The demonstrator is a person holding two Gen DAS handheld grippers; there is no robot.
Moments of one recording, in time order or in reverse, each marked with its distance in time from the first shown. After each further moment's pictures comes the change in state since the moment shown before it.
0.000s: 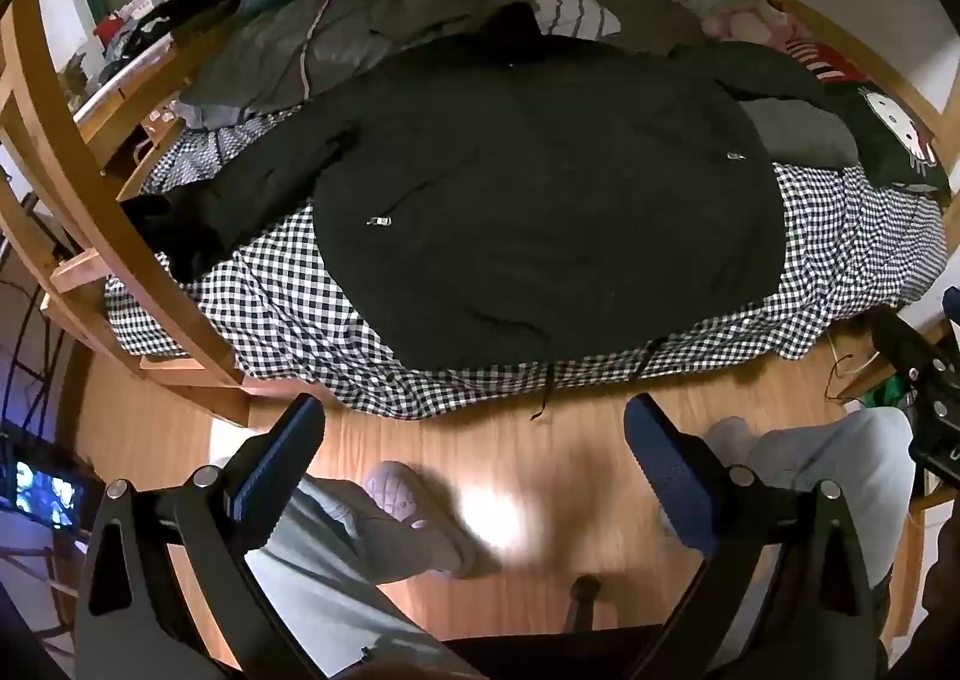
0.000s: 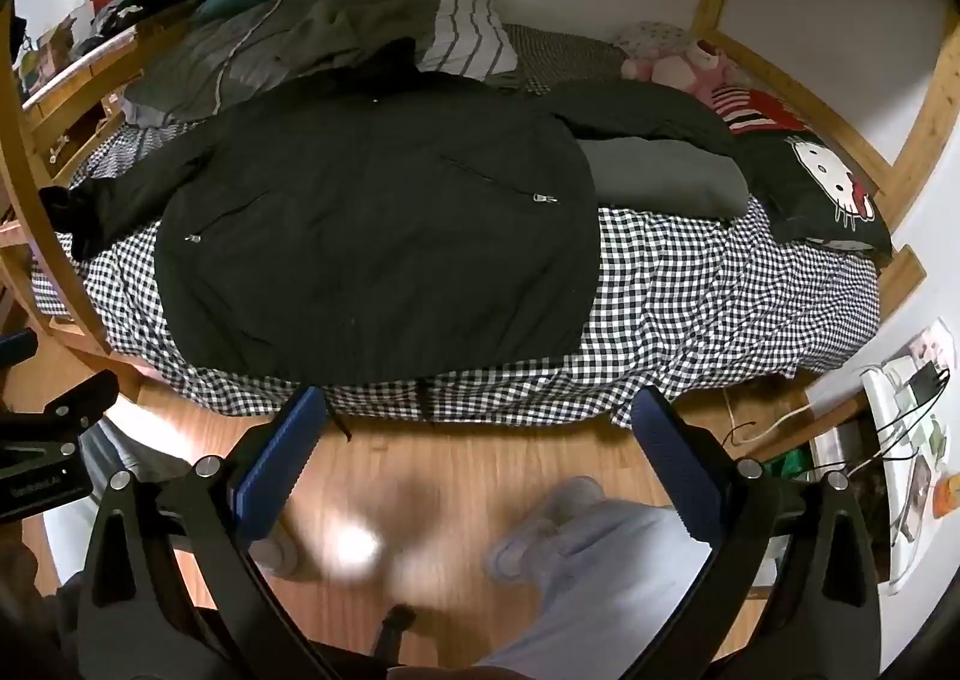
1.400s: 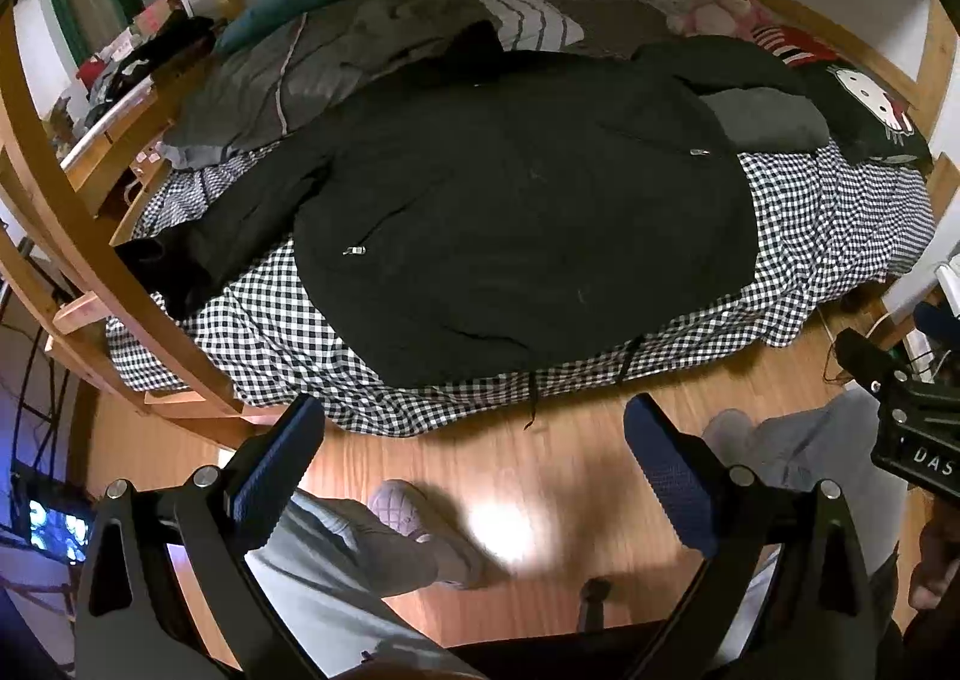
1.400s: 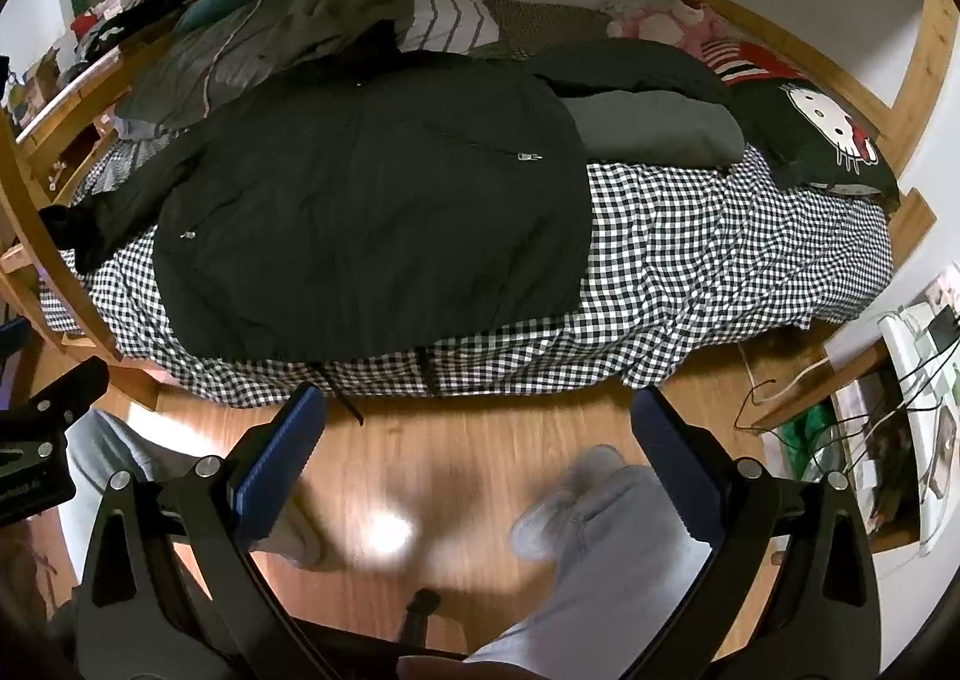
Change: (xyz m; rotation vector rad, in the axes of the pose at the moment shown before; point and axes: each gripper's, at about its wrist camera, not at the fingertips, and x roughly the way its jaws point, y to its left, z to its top) left arm -0.017 -0.028 -0.002 0.080 -0.042 -0.004; right arm 0.011 -0.025 -0.022 0.090 0.053 0.049
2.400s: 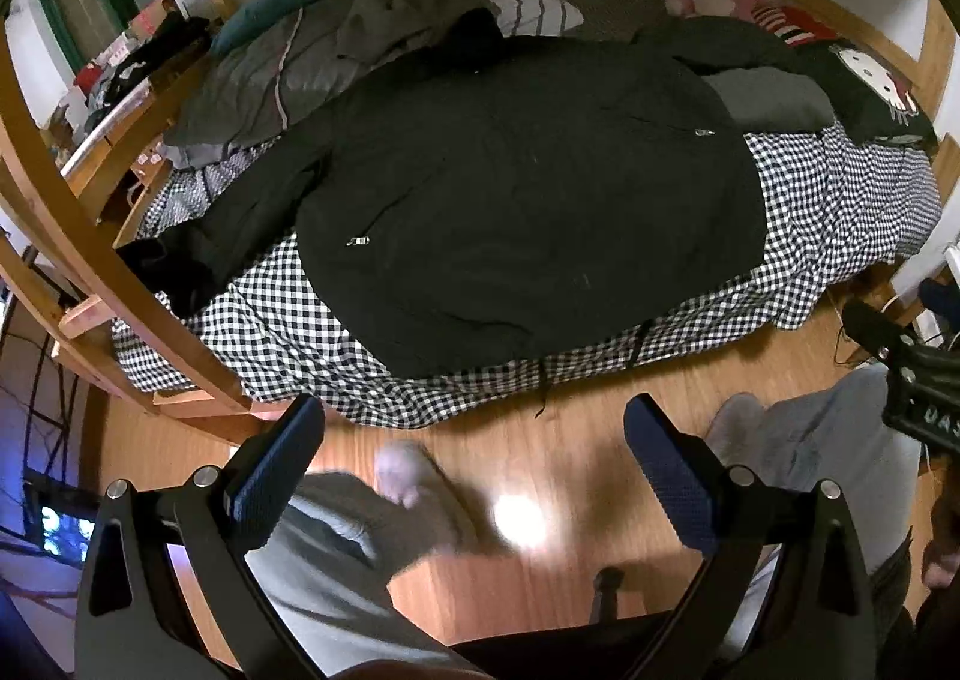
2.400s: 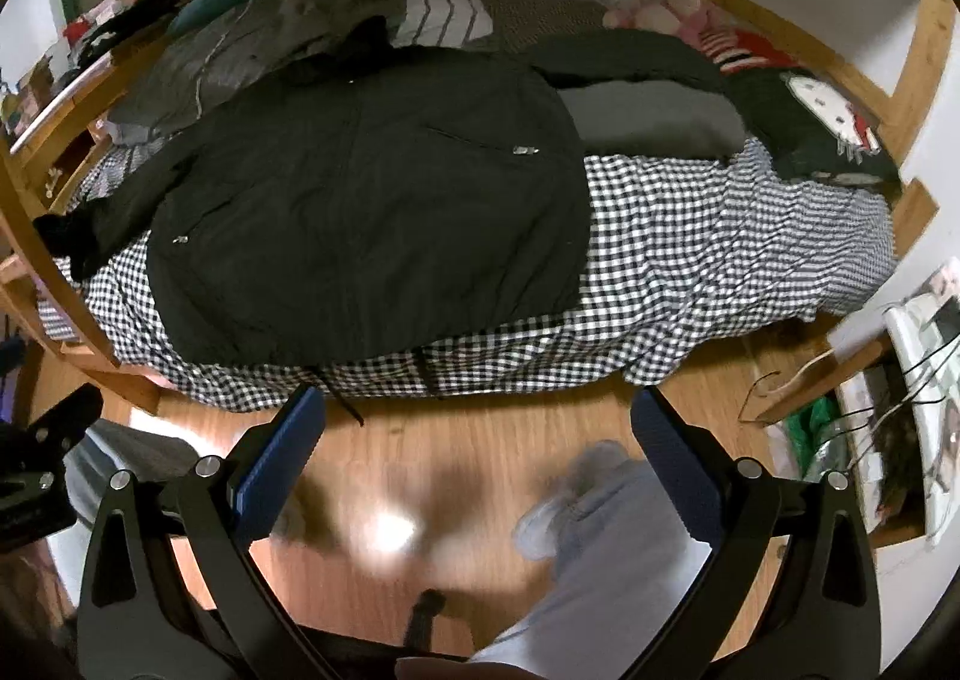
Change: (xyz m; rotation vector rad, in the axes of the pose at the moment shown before) left arm 0.009 0.002 -0.001 0.022 0.029 0.018; right arm 0.016 -0.001 0.007 0.019 0.021 0.014
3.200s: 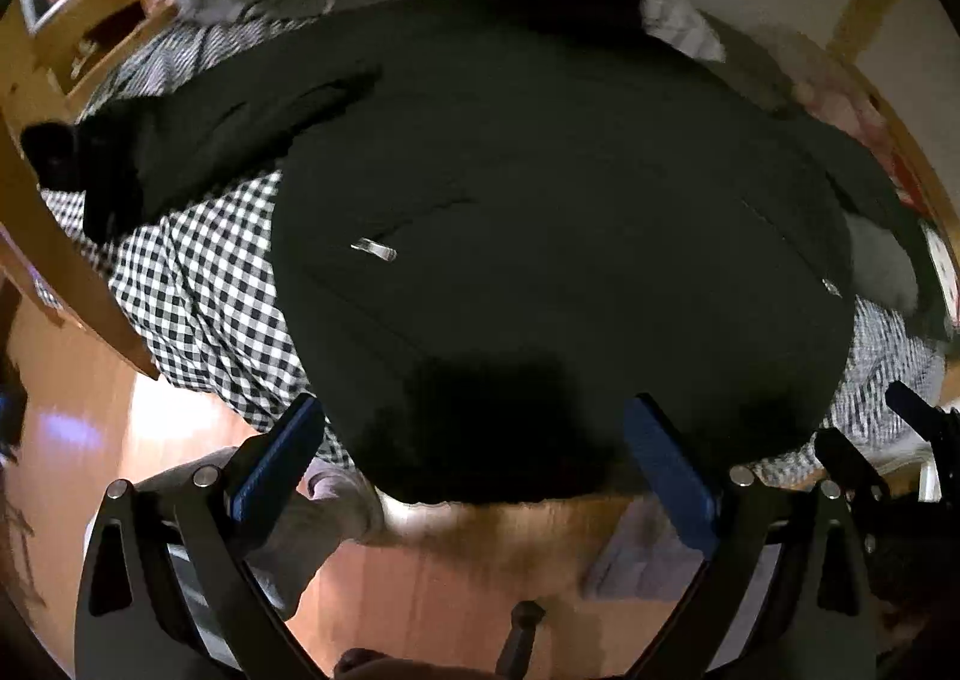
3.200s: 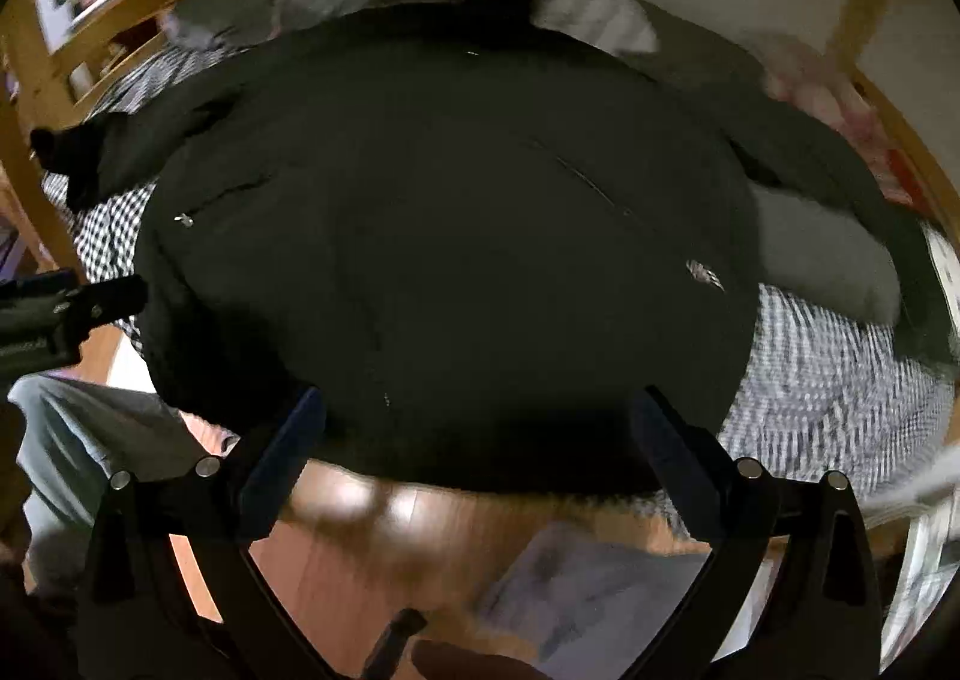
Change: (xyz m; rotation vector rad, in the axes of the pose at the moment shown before) left arm 0.159 0.094 0.080 -0.409 0.129 -0.127; right arm 0.128 0.099 0.103 -0.344 0.040 0.088
